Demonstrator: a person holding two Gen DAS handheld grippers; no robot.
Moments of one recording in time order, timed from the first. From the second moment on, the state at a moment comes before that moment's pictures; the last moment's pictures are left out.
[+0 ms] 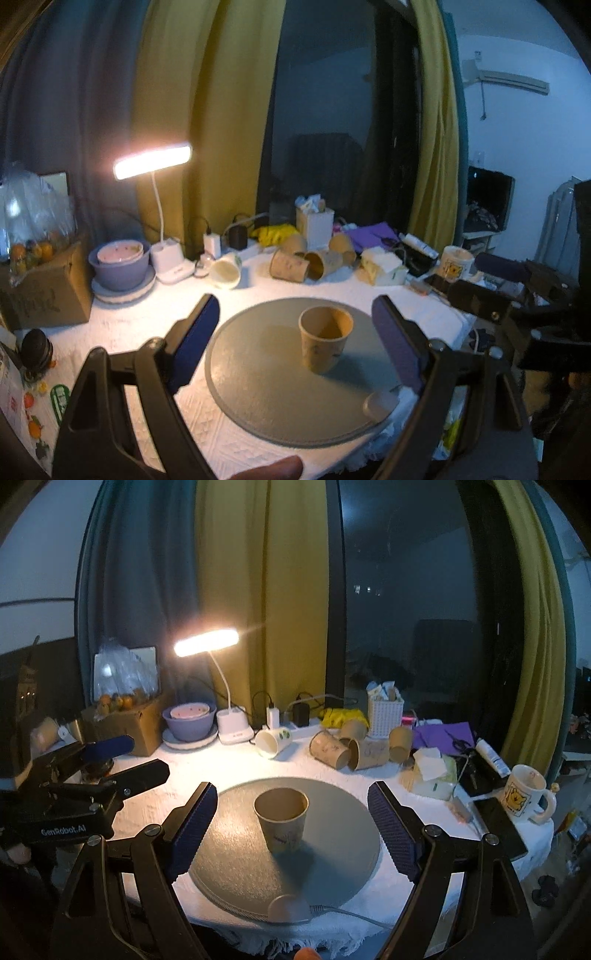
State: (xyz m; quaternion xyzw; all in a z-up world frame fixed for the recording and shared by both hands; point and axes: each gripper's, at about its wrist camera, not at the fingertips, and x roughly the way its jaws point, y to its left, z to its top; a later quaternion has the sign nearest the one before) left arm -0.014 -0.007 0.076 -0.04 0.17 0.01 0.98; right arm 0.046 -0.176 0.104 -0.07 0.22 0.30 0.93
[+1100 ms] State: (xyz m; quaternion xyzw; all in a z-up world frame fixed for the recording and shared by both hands) left arm -0.036 -0.007 0.086 -0.05 0.13 0.03 0.99; right arm 0.036 -0.182 0.118 -0.07 0.20 0.28 0.94
